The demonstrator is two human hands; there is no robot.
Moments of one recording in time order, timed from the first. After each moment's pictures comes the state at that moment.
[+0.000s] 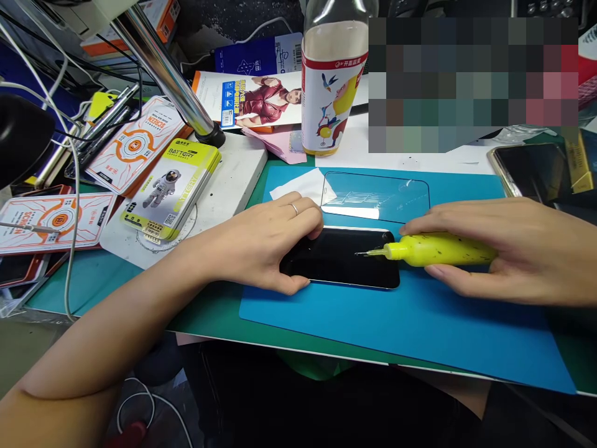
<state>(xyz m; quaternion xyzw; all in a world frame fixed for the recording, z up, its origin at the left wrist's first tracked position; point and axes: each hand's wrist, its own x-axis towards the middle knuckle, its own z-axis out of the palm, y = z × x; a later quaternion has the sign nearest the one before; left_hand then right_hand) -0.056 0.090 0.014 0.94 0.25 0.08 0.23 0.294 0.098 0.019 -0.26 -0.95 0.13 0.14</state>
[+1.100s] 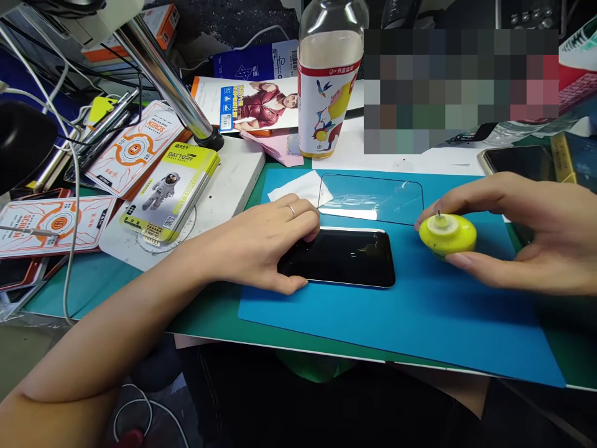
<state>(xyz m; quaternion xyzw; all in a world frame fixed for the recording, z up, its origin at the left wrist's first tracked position) -0.056 0.090 0.012 0.94 0.25 0.08 0.22 0.317 0.094 0.018 -0.35 -0.91 0.13 0.16</state>
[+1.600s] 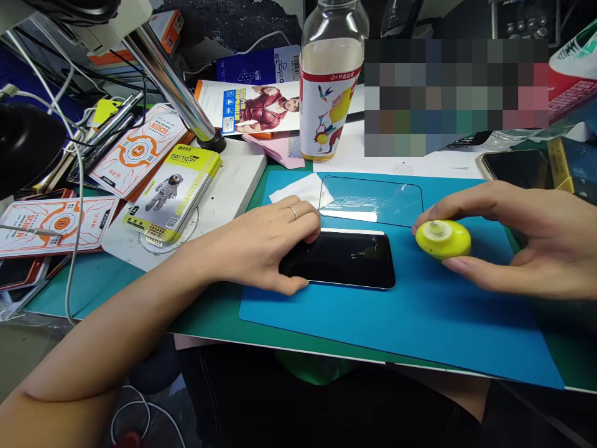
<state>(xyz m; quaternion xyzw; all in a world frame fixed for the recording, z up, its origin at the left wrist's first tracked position) -0.057 0.090 0.013 0.94 0.25 0.07 0.21 0.318 0.096 0.016 -0.34 -0.91 0.15 0.15</state>
